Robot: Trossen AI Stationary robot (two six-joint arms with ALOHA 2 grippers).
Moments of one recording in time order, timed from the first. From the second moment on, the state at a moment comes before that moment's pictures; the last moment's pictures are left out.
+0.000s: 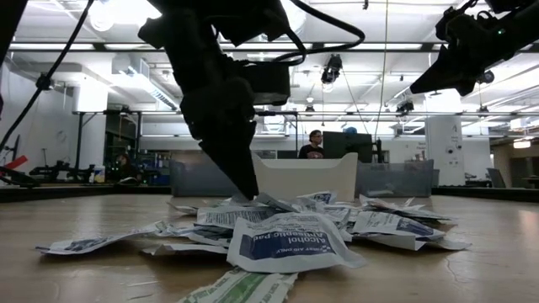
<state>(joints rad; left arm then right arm) -0.21 1.89 1.24 -0.43 -0.13 -0.30 -0.28 0.44 0.47 -0.47 0.18 0.21</state>
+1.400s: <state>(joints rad) -0.20 1.89 1.08 -0.29 -0.12 -0.26 -0.28 0.44 0.47 -0.47 0.19 0.21</state>
